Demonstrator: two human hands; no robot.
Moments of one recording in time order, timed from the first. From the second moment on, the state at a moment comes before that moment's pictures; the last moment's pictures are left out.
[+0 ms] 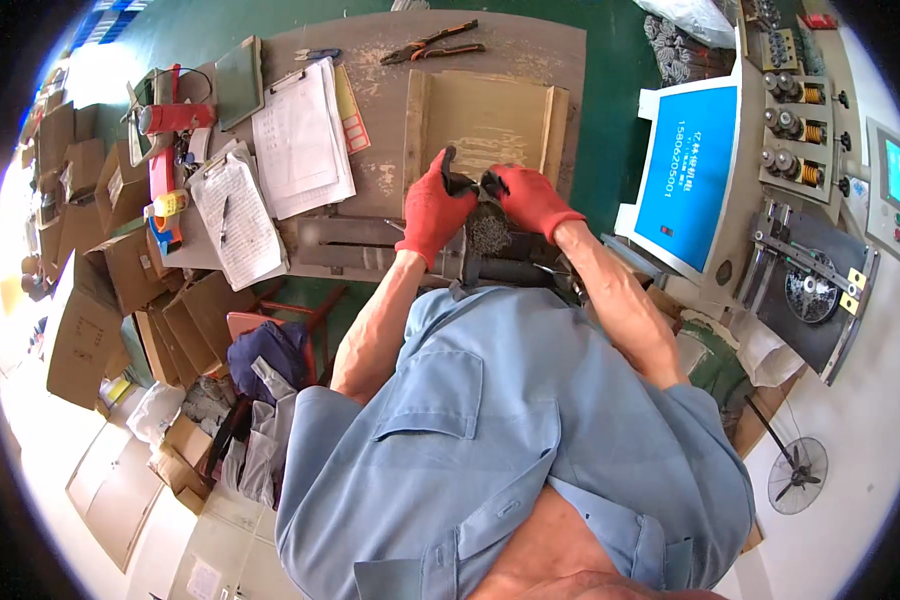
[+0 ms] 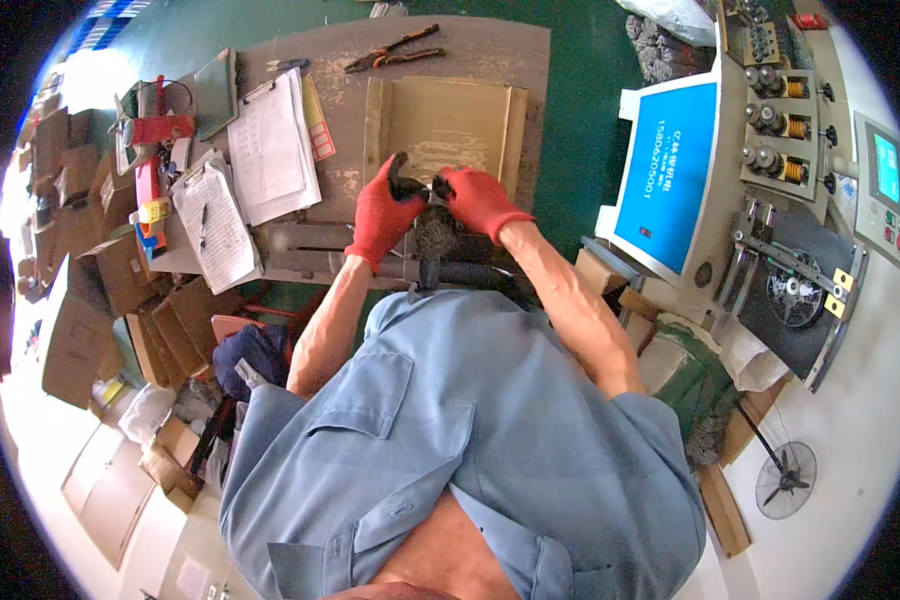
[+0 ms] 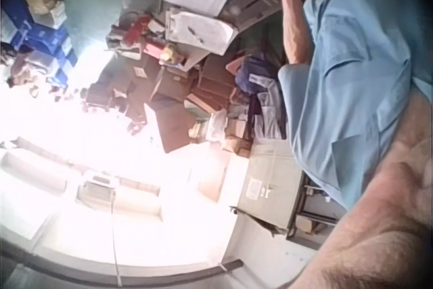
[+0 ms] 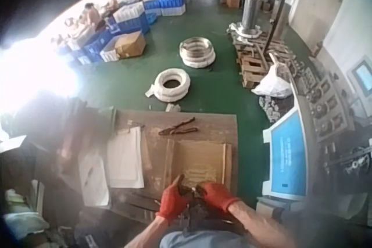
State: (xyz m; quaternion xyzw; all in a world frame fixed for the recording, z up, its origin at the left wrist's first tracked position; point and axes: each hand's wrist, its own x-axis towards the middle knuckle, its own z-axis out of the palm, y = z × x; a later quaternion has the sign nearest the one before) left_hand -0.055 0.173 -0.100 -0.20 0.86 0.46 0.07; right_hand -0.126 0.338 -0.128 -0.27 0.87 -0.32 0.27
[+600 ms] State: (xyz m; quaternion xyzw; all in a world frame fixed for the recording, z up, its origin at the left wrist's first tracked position) left_hand -0.053 0.166 -0.077 -0.16 0.90 0.40 0.10; right_hand -0.139 0.353 -0.163 -0.11 0.66 -0.55 0.50
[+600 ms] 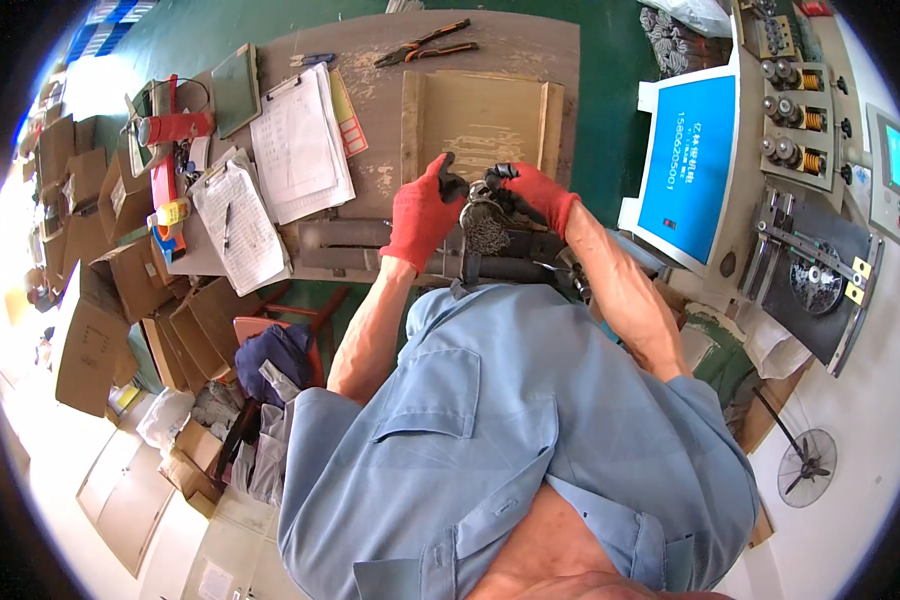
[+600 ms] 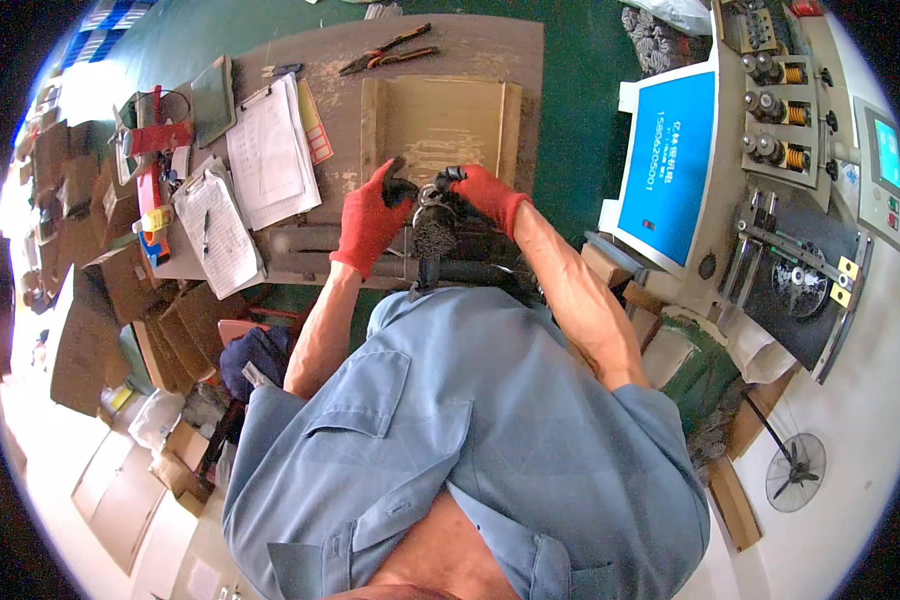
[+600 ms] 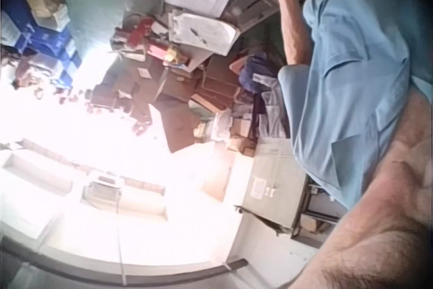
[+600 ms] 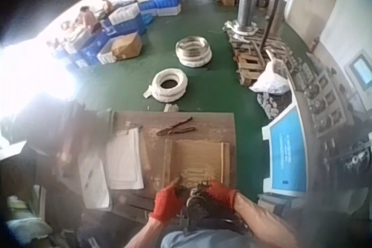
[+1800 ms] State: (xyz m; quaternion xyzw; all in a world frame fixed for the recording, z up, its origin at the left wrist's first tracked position) left_hand -0.061 0.148 -0.091 -0.19 0.68 0.66 0.27; right_hand -0.131 0.367 -0.167 -0.09 0.86 -0.41 0.27
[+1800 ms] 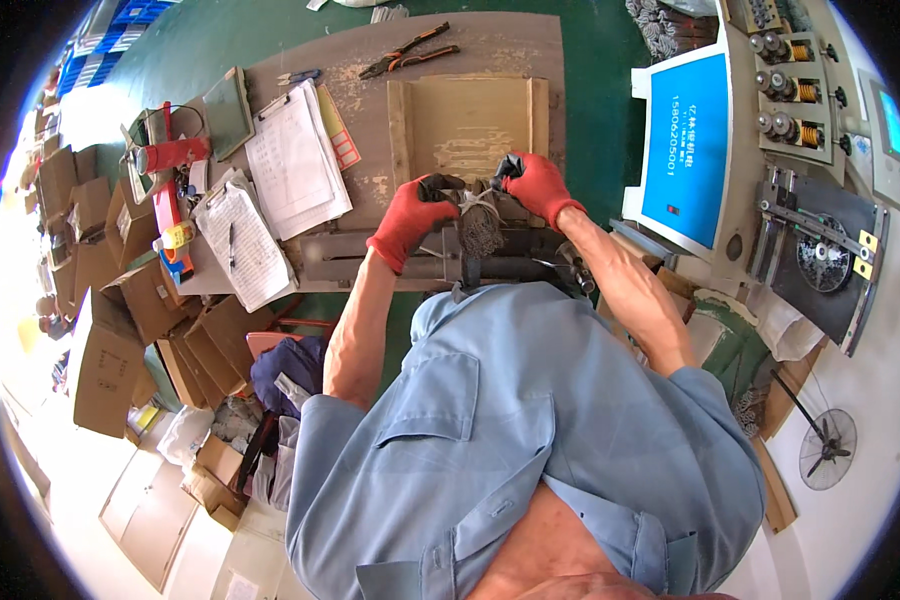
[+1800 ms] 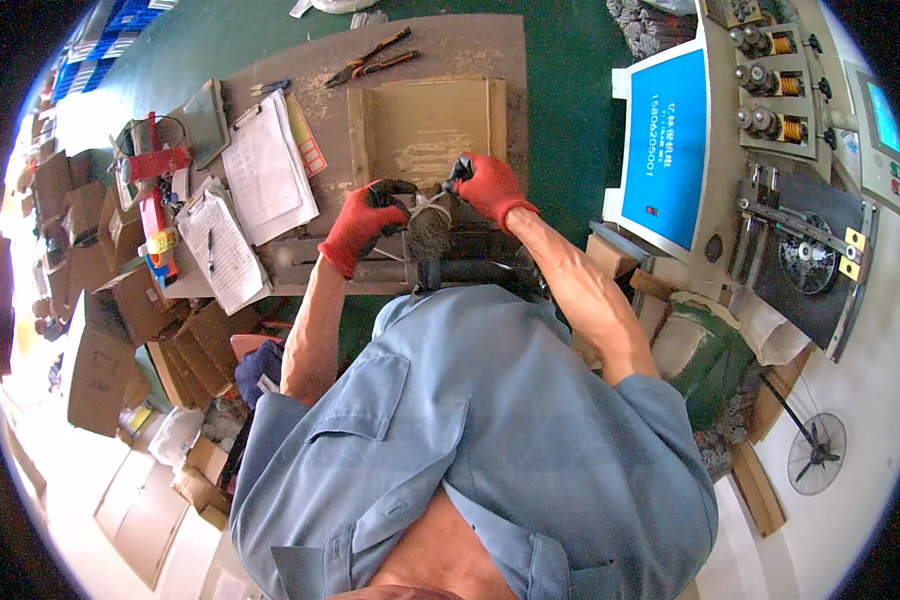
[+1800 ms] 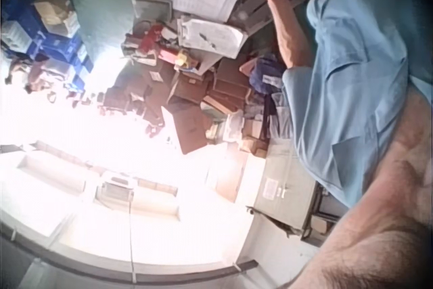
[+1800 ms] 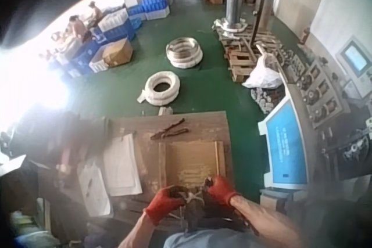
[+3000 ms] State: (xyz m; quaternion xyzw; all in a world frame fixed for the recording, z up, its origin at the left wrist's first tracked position) left_hand -0.027 0.181 -0.128 0.12 0.88 0.45 -0.06; right_hand -0.134 0.338 -0.171 -0.61 0.66 -0.38 0.23
